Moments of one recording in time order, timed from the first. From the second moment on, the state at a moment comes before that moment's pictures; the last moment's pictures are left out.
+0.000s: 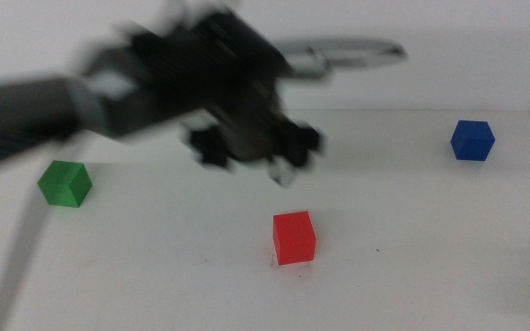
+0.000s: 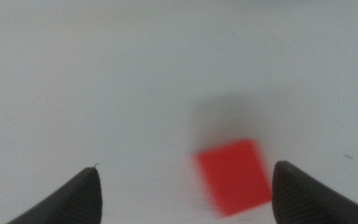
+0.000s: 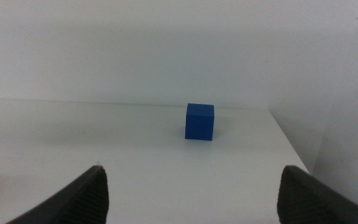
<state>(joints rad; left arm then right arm) -0.73 1.80 -1.53 0.25 0.97 -0.71 -0.01 0.00 0.00 -0.01 0.17 -0.04</state>
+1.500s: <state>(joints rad) 0.12 2.11 -1.53 -0.12 0.87 0.23 -0.01 0.00 0.00 -0.01 0.17 -0.04</state>
